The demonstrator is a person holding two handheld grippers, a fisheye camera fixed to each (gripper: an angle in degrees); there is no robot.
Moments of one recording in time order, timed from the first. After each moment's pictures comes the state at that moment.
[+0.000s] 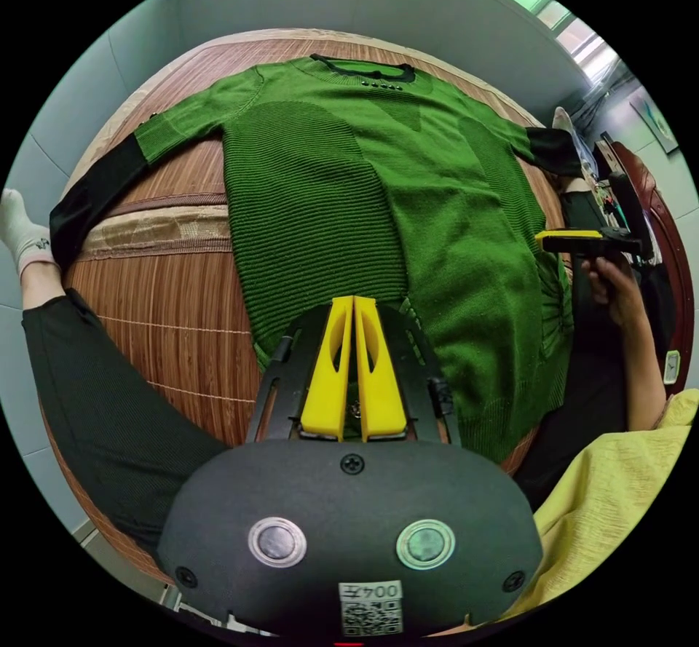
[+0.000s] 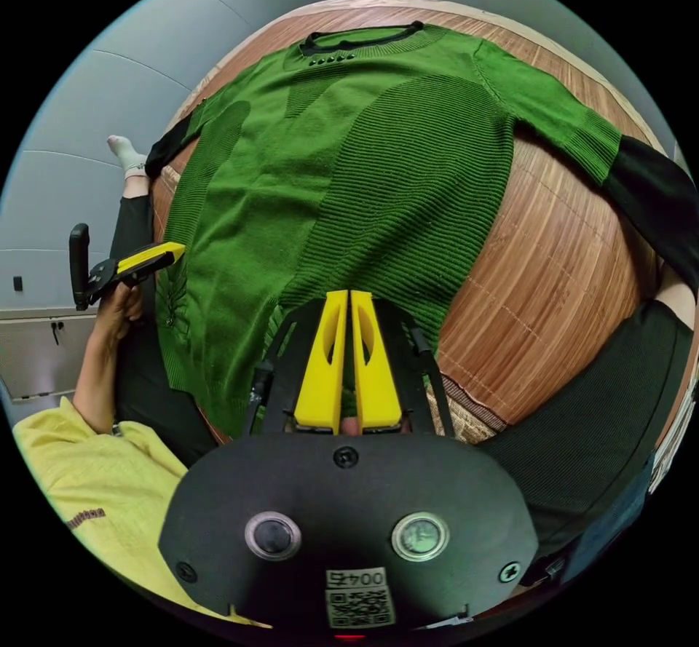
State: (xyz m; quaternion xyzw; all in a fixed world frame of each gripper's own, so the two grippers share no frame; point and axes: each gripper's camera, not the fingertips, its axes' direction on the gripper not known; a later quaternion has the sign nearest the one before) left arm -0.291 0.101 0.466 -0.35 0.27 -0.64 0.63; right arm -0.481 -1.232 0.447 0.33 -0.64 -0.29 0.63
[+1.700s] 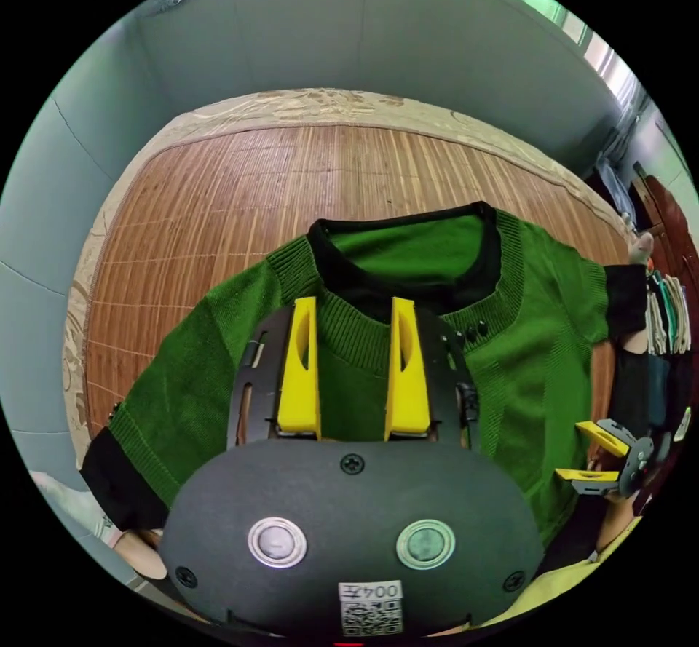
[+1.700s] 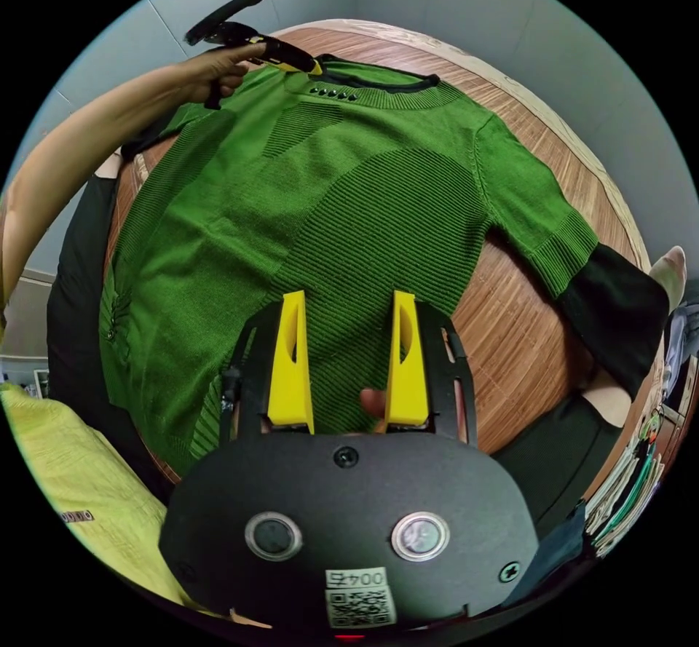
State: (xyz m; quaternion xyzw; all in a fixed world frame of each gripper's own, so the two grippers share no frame) left arm -0.465 0.137 0.827 -0.35 0.20 -0.62 0.68; right arm -0.500 -1.266 0.374 0.44 -0.54 -0.27 0.66
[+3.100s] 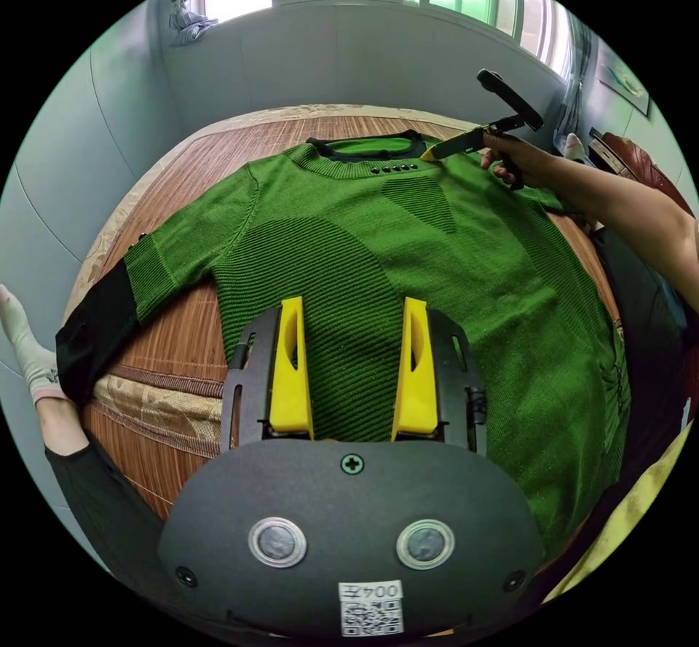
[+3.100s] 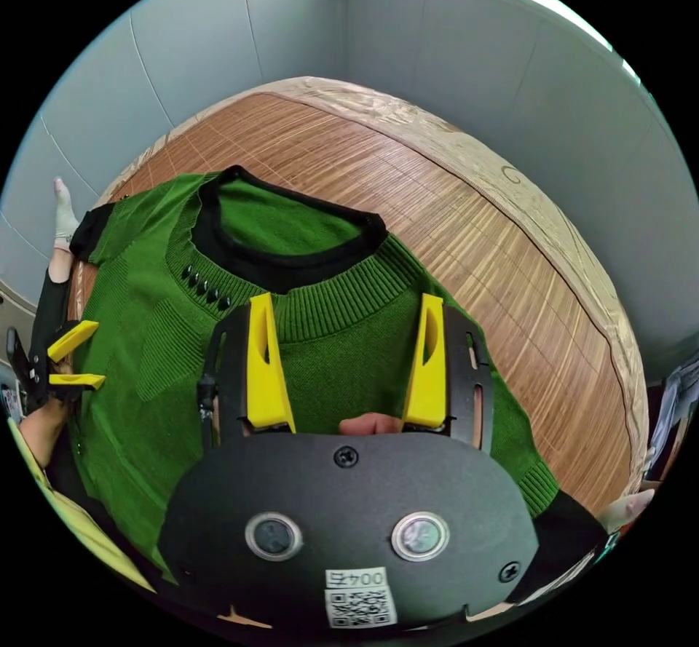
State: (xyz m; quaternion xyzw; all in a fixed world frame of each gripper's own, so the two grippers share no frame) left arm -0.293 0.136 0.588 -0.28 0.15 -0.60 0.73; right arm -0.499 -1.492 0.221 0.53 -0.54 -0.21 0.61
